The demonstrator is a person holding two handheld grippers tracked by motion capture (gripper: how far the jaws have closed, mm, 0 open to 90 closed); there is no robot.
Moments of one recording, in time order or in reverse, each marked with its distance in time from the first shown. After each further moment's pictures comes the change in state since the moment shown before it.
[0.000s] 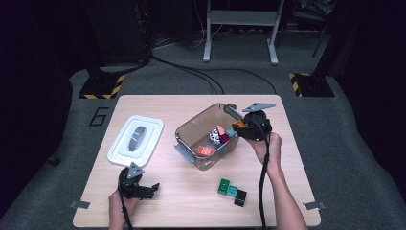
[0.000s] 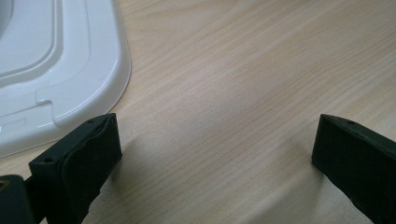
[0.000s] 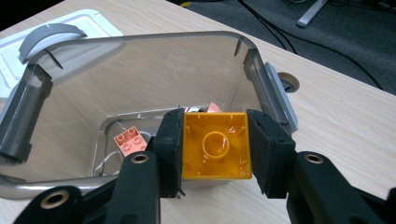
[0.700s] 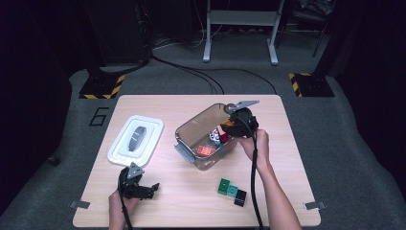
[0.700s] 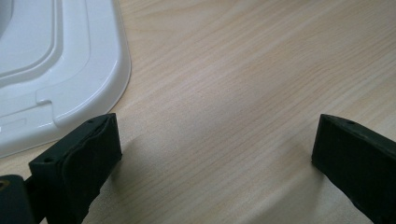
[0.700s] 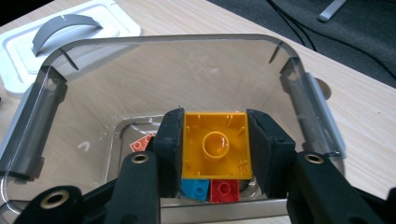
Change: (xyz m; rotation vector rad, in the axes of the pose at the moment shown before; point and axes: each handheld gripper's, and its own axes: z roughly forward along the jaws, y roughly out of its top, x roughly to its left) left arm 0.000 0.000 0.000 -0.001 0.000 -0.001; right arm 0.019 0.014 0.029 0.050 0.051 -0.034
